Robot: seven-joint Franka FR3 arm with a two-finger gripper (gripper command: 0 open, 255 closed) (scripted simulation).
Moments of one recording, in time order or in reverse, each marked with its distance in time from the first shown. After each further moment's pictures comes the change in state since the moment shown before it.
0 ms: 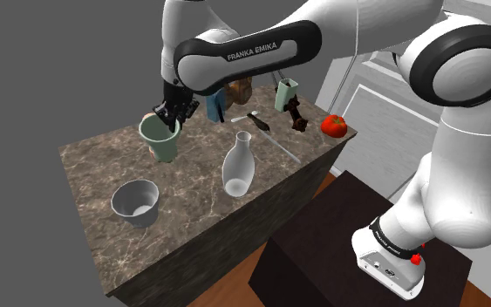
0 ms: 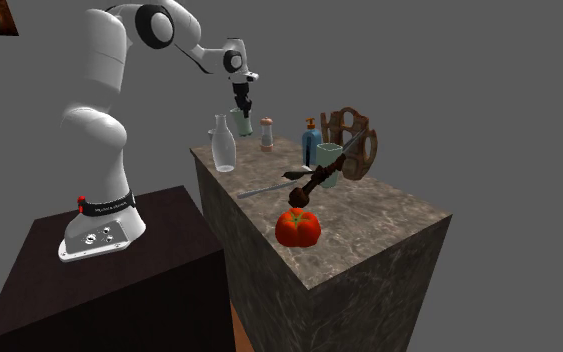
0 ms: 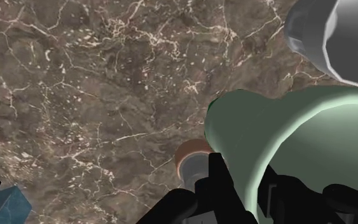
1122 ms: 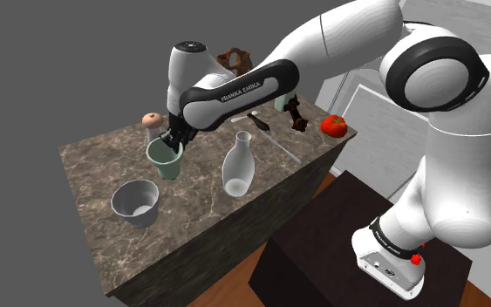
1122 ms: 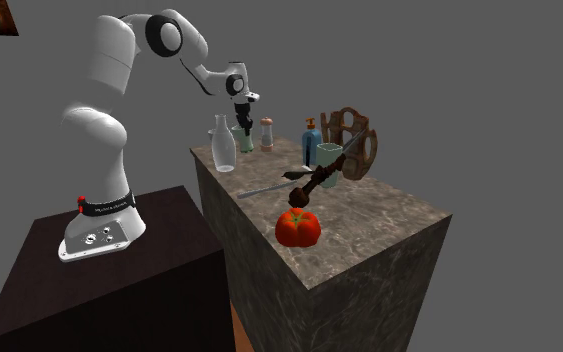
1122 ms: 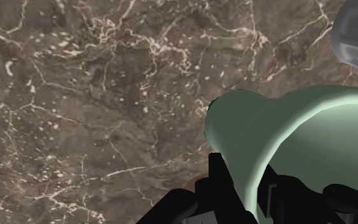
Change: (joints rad) arm 0.002 0.094 -0.008 -0.101 -0.011 0.194 0.001
